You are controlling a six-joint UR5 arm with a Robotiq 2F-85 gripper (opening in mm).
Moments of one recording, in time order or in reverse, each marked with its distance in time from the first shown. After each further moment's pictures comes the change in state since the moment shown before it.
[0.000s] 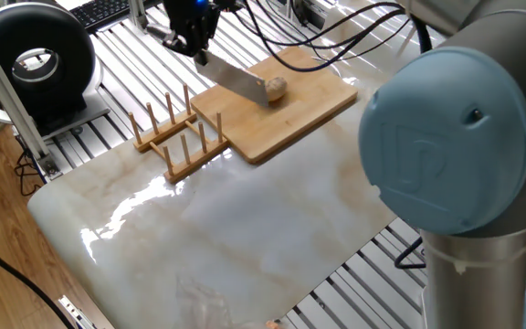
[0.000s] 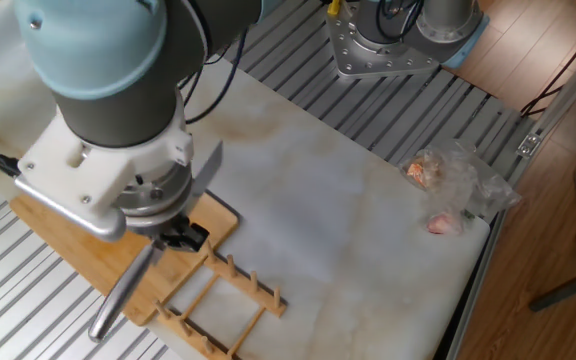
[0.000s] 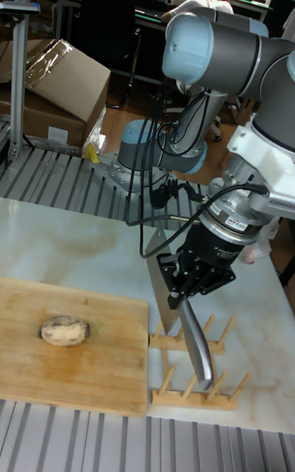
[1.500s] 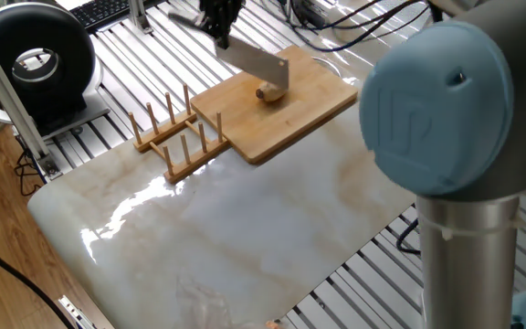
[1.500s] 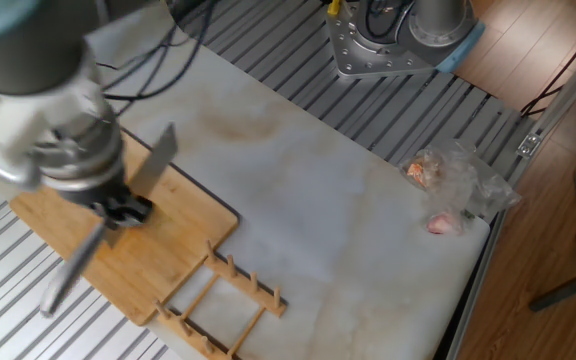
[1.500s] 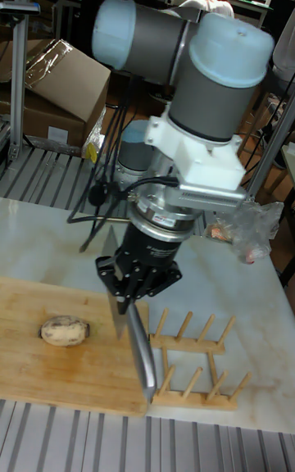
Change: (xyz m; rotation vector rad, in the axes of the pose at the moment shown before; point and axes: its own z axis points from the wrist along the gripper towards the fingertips) arm -0.006 -0.086 0.015 -0.063 -0.039 -0.018
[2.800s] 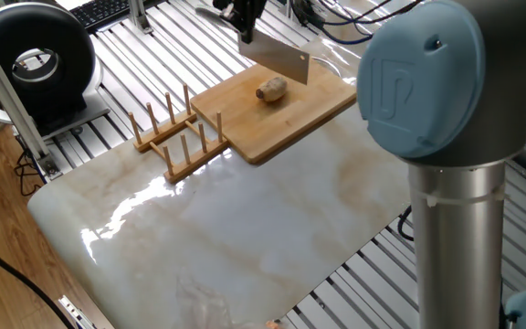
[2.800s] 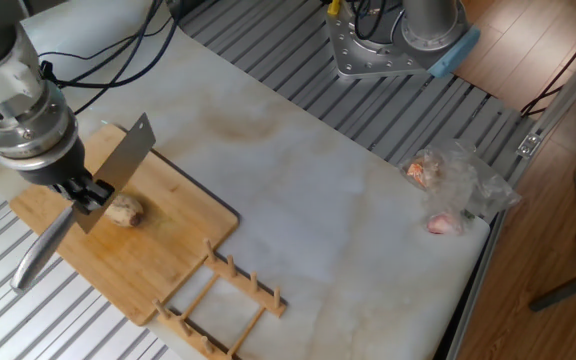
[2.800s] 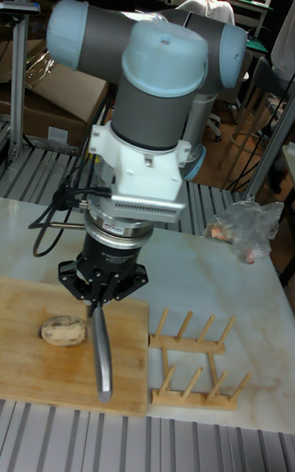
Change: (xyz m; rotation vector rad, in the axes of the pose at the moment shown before) arm 0.019 -0.035 0.024 -0.066 0.037 0.069
